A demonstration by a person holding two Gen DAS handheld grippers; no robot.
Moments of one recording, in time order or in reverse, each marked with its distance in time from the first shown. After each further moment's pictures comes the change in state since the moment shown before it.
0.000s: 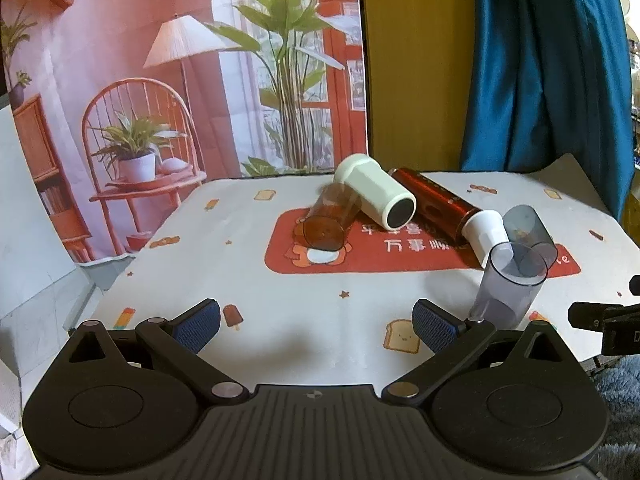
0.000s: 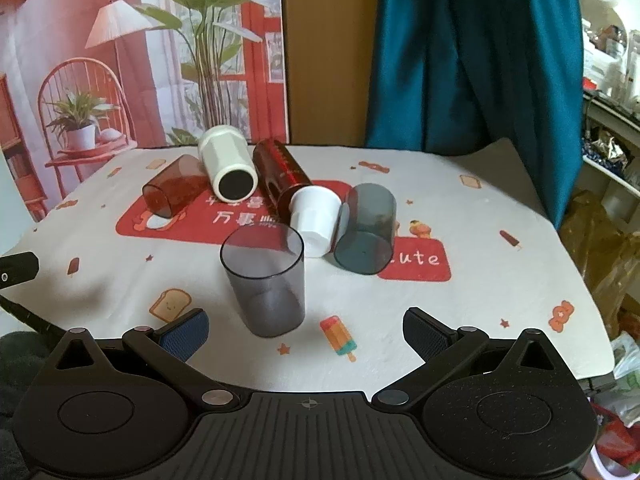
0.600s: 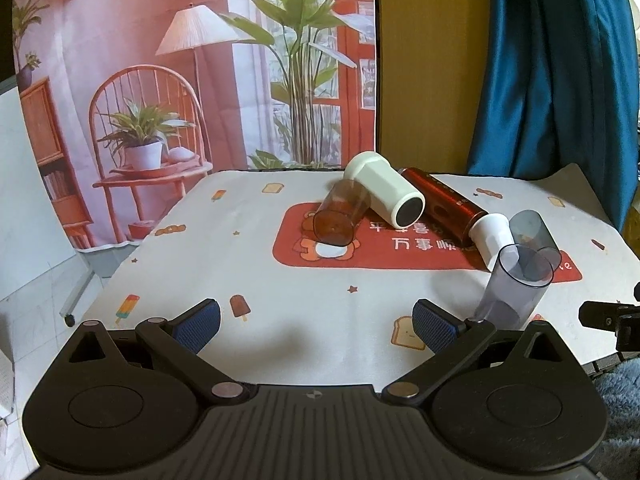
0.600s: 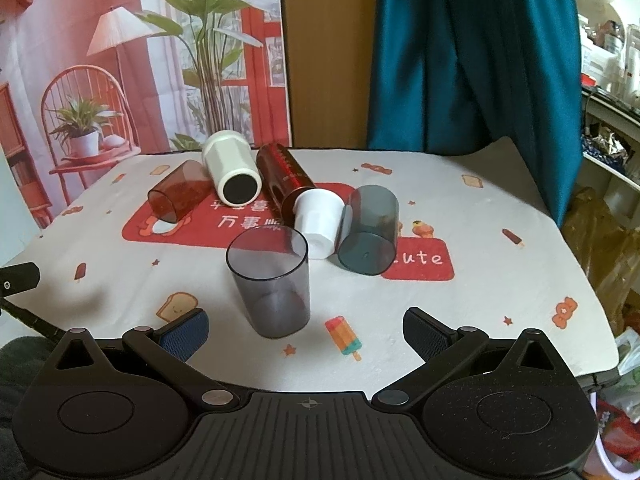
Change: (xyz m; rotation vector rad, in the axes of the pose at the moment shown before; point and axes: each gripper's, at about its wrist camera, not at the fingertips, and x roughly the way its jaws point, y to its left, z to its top) left arm 0.006 0.007 -0.005 -0.048 0.011 0.003; right arm -0.002 -0.001 -0.001 0.017 -0.005 0.019
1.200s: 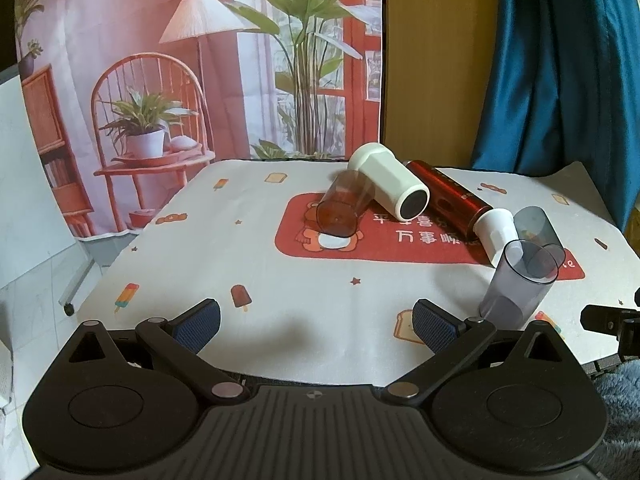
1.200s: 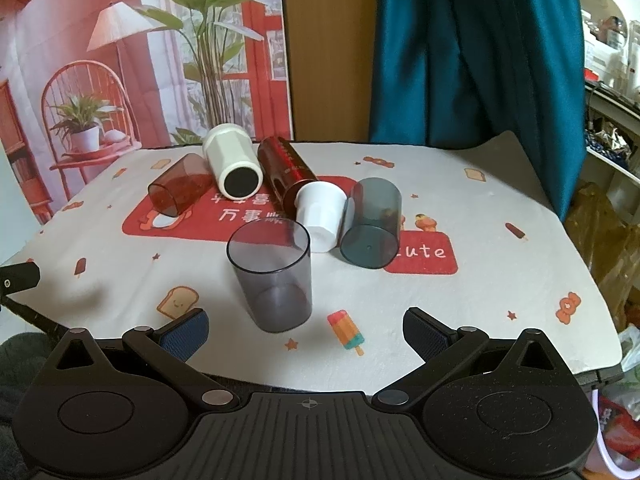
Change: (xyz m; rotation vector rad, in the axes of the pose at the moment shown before) left arm 0.003 0.005 -0.002 -0.026 0.028 0.000; right arm 0.004 0.003 -0.004 -0.004 0.015 0.003
